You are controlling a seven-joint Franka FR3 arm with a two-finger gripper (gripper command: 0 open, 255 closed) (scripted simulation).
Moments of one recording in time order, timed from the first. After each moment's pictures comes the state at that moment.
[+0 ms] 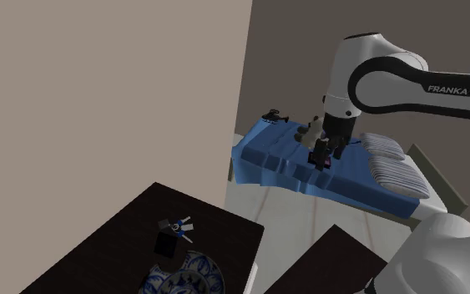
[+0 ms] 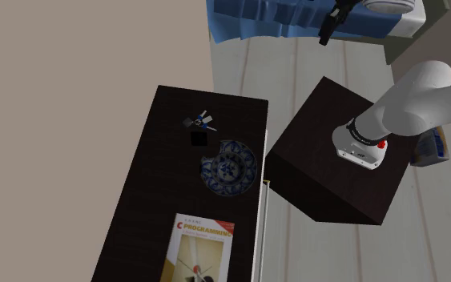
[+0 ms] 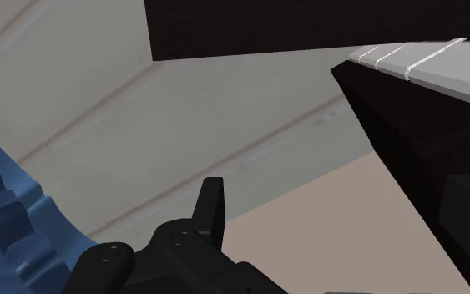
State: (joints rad) arm -0.02 -0.75 0.07 -2.44 -0.07 1.60 0.08
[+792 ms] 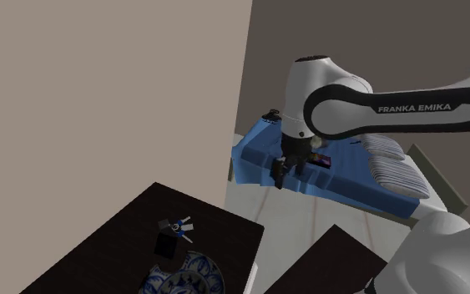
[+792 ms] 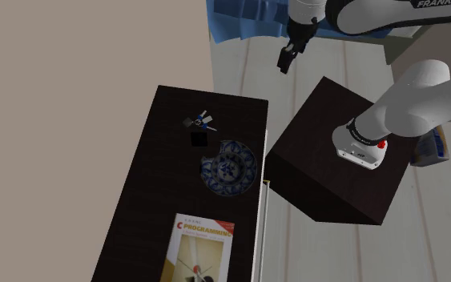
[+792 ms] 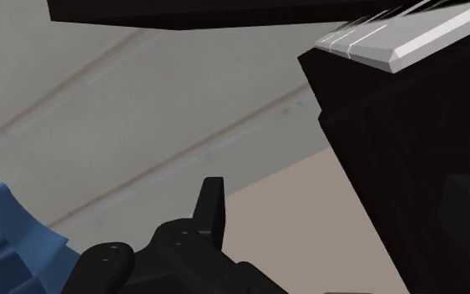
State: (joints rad) arm 0.05 -0.54 0.23 -2.43 0.05 1.80 0.24
